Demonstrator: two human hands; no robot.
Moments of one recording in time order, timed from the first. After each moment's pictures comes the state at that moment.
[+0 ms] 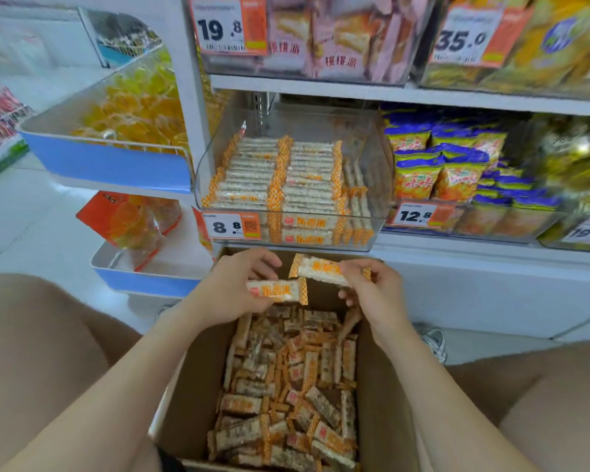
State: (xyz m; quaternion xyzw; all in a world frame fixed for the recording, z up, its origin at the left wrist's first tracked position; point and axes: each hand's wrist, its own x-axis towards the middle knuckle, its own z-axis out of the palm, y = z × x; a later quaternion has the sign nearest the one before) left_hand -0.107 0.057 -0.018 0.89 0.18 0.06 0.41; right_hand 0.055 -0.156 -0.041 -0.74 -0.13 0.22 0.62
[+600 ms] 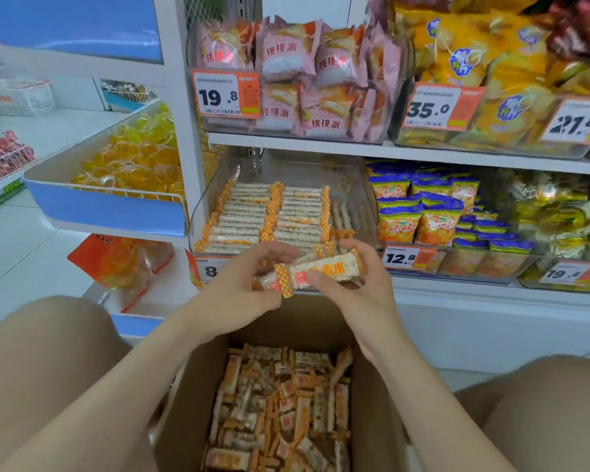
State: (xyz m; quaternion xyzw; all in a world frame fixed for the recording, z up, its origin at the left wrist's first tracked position) left_hand -0.082 0.034 0.071 0.86 0.12 0.14 0.48; right_hand 0.049 -0.134 0.044 -0.65 -0.24 0.17 0.70
